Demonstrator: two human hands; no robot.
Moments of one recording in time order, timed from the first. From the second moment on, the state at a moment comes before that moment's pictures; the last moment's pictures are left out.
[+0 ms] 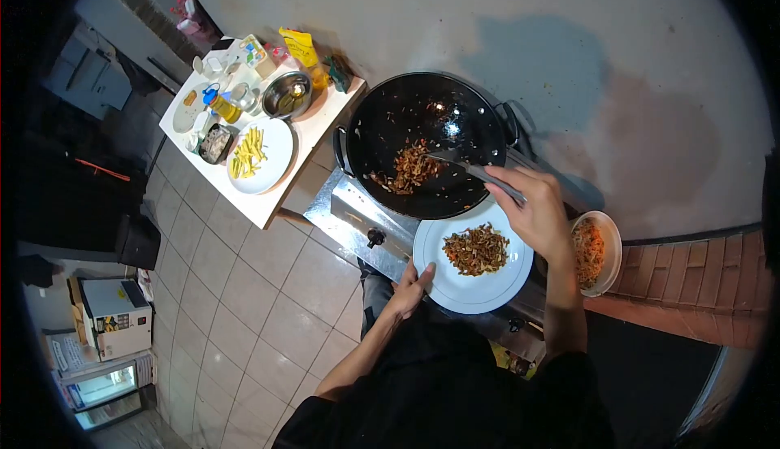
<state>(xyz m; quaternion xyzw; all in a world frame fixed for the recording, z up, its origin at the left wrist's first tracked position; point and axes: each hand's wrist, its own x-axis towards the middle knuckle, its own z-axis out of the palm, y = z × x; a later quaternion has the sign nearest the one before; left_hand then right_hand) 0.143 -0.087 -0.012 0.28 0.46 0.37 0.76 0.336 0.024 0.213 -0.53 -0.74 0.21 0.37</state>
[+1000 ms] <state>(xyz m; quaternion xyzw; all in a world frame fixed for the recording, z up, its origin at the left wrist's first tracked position) 0.144 -0.077 -0.002 0.31 0.48 0.32 0.75 0.256 0.086 0.176 -0.49 -0.72 0.21 0.45</state>
